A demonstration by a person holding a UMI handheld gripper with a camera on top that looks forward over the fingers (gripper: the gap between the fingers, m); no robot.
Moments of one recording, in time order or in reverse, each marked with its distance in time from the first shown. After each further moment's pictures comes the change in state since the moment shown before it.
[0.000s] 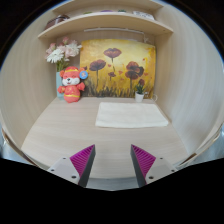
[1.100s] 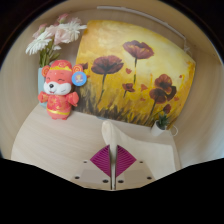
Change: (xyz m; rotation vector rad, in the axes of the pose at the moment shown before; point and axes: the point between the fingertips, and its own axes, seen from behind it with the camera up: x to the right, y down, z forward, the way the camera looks) arm -0.027 -0.142 0.193 -0.090 0.025 -0.197
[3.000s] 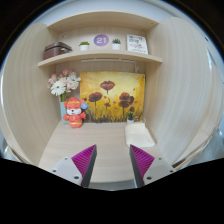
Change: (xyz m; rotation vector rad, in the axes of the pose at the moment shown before) arm 0.030 0.055 -0.321 0.206 0.042 0.241
